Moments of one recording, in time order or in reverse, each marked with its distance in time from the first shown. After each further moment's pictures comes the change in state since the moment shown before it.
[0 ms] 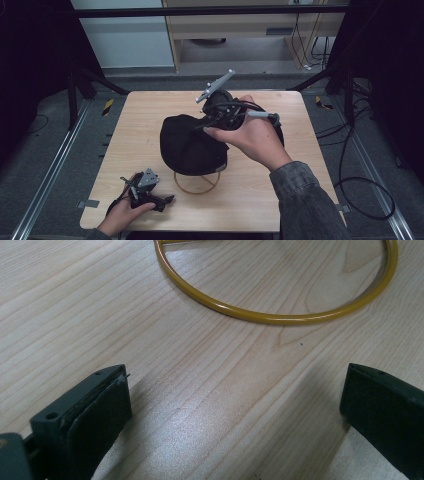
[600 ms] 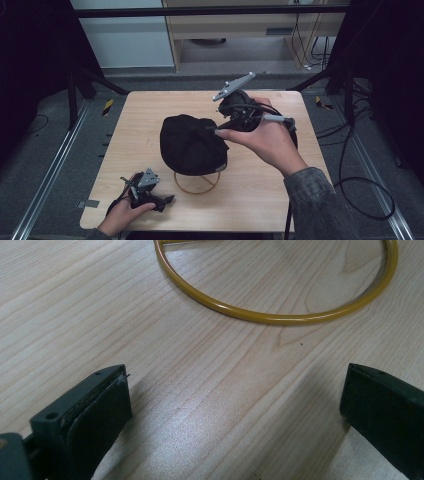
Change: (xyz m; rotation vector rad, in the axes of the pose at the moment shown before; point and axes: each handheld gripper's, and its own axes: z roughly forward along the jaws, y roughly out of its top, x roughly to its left) left arm 0.000 0.000 0.000 0.000 0.000 0.000; right arm -0.010 -0.022 -0.017 -0.047 -0.114 0.056
